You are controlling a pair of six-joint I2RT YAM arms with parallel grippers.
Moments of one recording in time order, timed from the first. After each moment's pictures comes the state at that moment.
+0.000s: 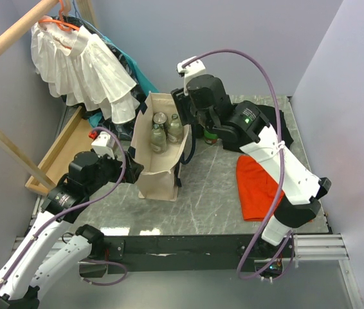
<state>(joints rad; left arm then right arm) -0.48 0.65 0.79 -0.52 0.05 -0.39 0.91 1.66 2.18 -0.98 0.51 0.09</state>
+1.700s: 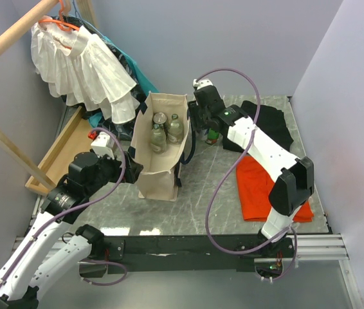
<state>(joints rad) -0.49 0.65 0.79 -0.52 0.02 -0.39 0.59 1.72 1.67 -0.67 0.31 0.17</state>
